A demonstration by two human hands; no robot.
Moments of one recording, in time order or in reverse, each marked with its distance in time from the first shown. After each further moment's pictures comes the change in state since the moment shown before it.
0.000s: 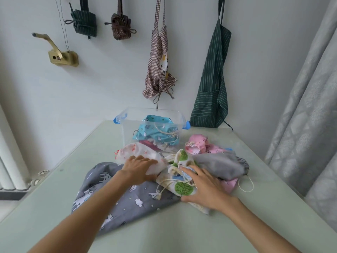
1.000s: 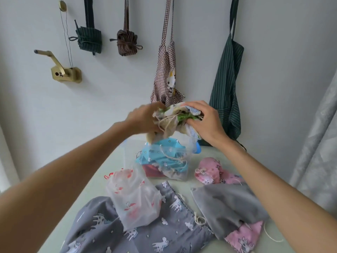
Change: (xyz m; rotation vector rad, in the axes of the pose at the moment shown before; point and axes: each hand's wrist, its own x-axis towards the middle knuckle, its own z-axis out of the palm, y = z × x) left_hand 0.076 -0.051 -0.177 -0.490 0.521 0.024; right_hand 0.175 -0.010 -0.149 0.601 0.689 -0.263
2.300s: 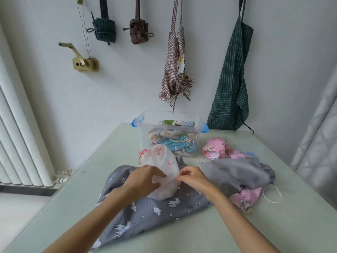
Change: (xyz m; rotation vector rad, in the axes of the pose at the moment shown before) left_hand -0.198 -0.016 0.080 0.134 -0.337 -0.190; right_hand -0.185 -0.008 0.074 0.141 -0.531 0.901
